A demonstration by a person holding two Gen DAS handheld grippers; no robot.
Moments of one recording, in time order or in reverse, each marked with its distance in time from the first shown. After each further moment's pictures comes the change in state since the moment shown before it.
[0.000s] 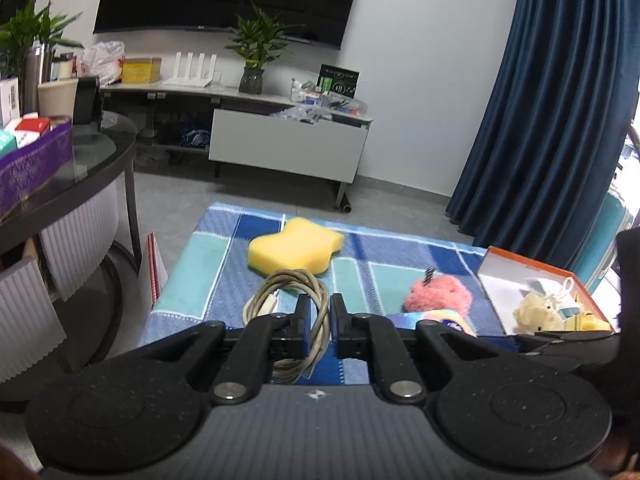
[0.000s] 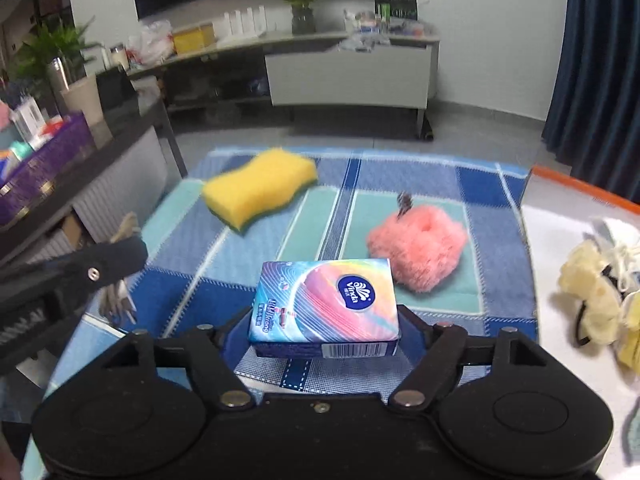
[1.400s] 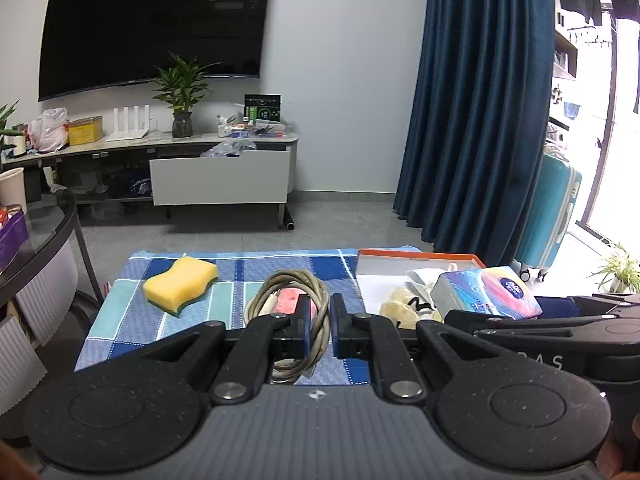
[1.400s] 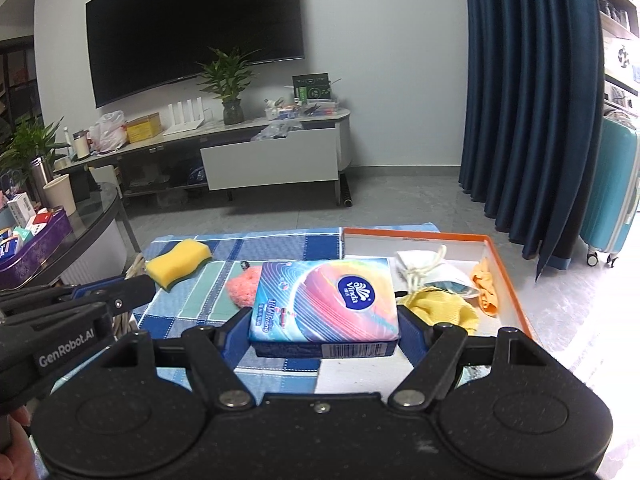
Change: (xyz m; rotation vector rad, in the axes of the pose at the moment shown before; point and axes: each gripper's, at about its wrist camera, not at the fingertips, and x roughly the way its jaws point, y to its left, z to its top) left arm -0.065 -0.133 -0.011 0.187 -0.040 -0.072; right arm -0.181 -0.109 -0.038 0.105 -0.218 -0.140
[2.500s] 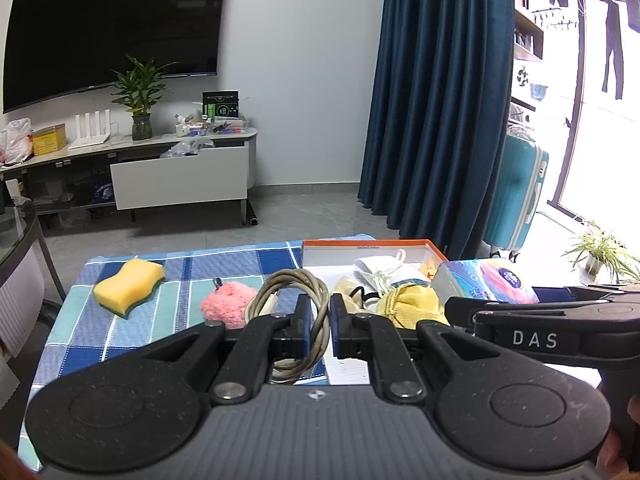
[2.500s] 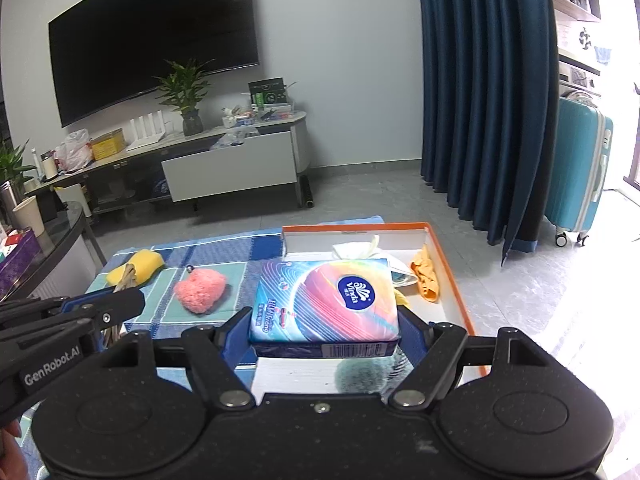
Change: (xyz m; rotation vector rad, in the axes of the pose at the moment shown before) left arm 0.013 -0.042 -0.006 0.059 0.022 -0.085; right arm -0.013 -0.051 -0.011 0.080 -0.008 -0.085
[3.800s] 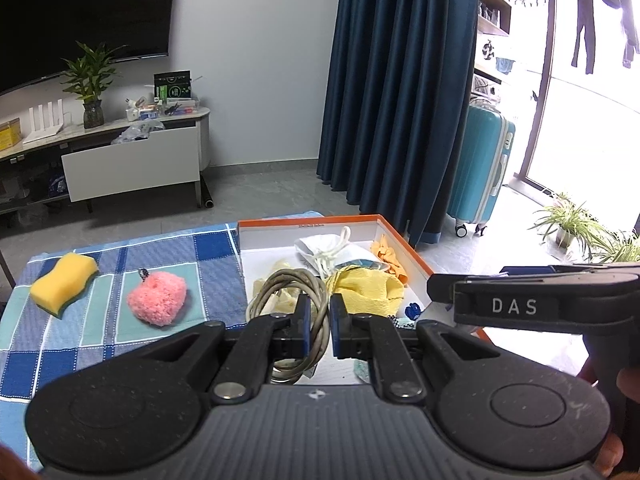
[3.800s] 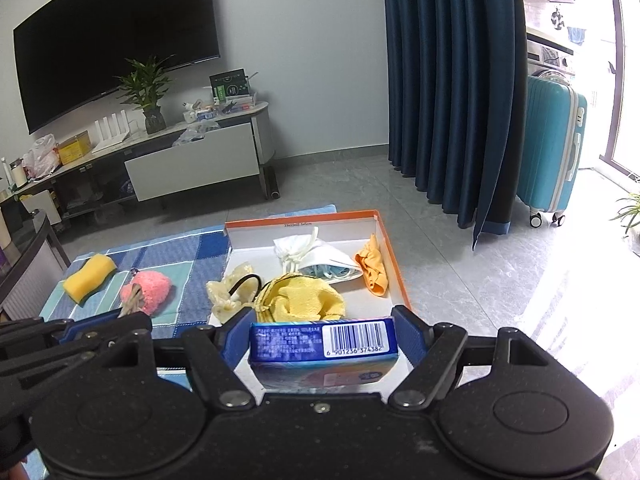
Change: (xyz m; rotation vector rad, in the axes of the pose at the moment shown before) left arm 0.040 -0.039 -0.001 0.042 0.071 -0.107; right arm 0.025 -0.049 0.005 0.051 0.036 -0.071
